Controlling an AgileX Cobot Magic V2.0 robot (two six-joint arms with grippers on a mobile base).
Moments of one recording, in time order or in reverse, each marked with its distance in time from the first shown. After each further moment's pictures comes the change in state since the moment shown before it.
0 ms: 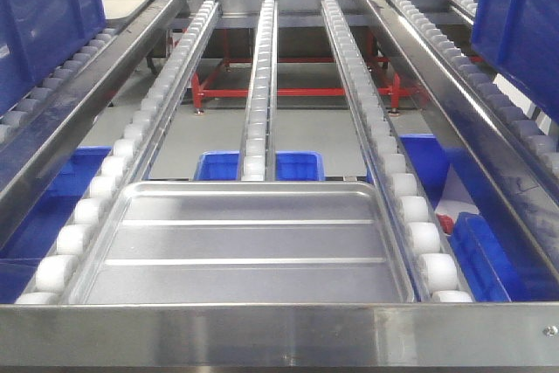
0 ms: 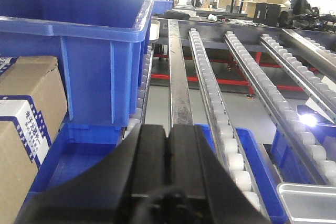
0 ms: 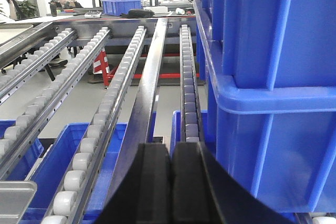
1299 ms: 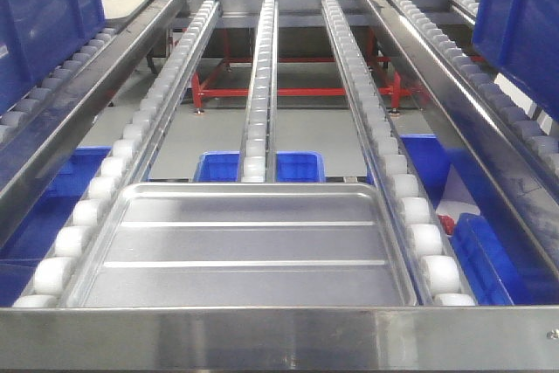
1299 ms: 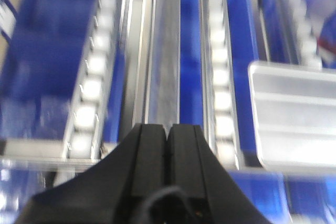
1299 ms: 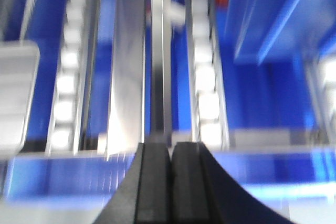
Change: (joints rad) left arm 0.000 0.479 -0.525 -0.109 0.756 0.000; right arm 0.000 0.500 -0.489 0.018 0.776 0.068
